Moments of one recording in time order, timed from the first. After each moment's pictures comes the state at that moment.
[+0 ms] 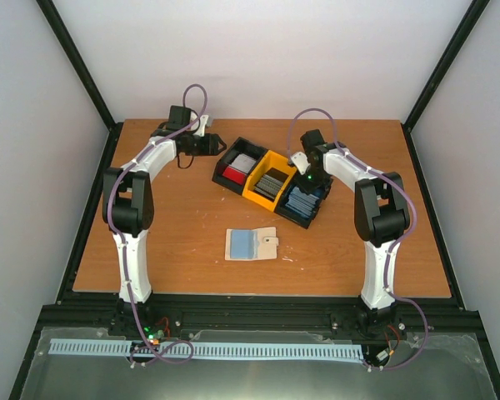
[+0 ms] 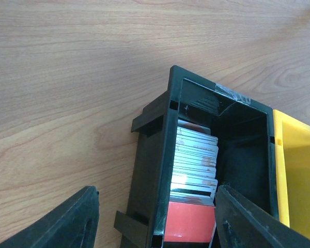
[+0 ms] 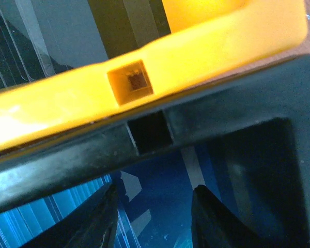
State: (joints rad) left arm -0.16 2.15 1.77 -0.46 0.50 -0.15; right arm 0.30 2.08 1.59 -0.80 -0.03 -0.40
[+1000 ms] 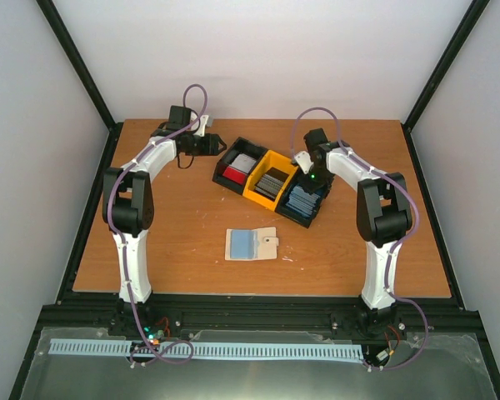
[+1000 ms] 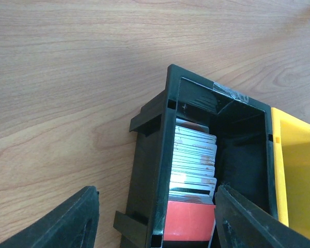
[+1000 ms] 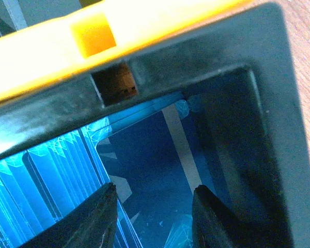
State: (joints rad) left arm -0.16 2.15 1.77 -0.46 0.50 -0.15; right arm 0.28 2.07 1.59 -0.82 -0.02 -0.40
